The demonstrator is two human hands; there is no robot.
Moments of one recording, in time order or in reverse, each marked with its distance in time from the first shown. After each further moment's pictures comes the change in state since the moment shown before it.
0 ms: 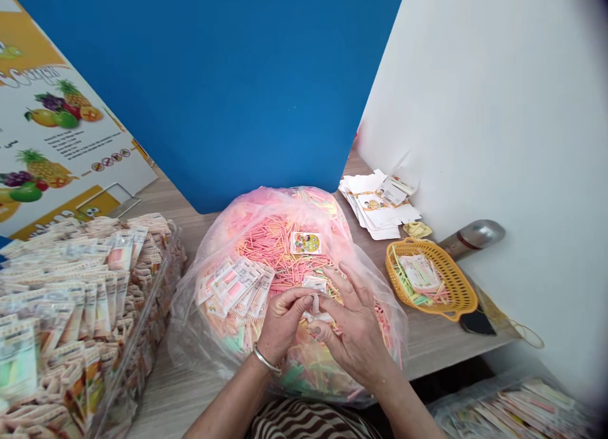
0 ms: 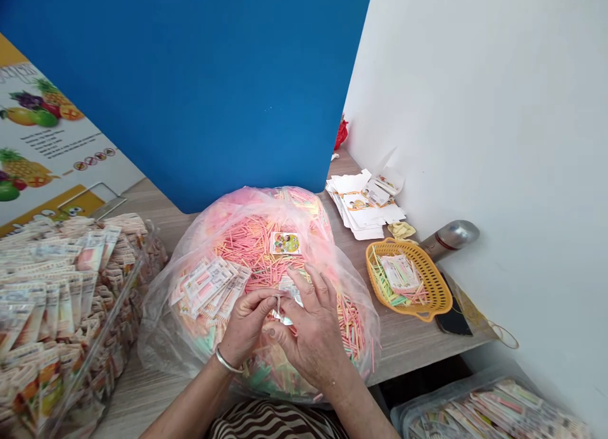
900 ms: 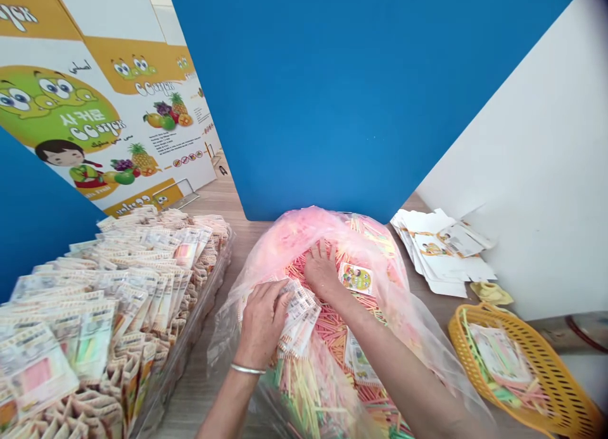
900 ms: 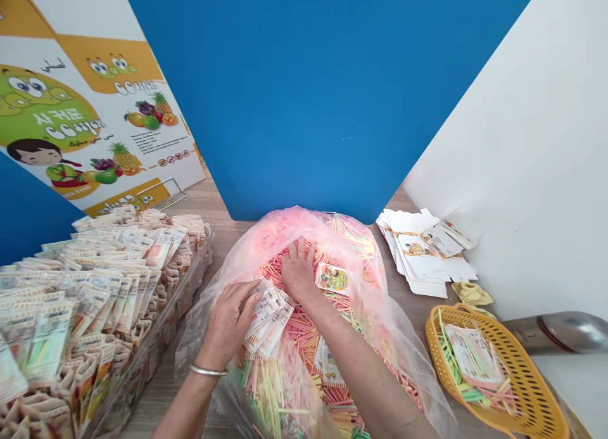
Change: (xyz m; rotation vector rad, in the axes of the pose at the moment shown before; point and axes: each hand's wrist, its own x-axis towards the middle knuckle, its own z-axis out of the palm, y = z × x) left_hand 0.017 0.014 -0.128 0.864 0.381 0.231; right_hand 0.146 0.062 0.214 -0.481 -0.525 0.008
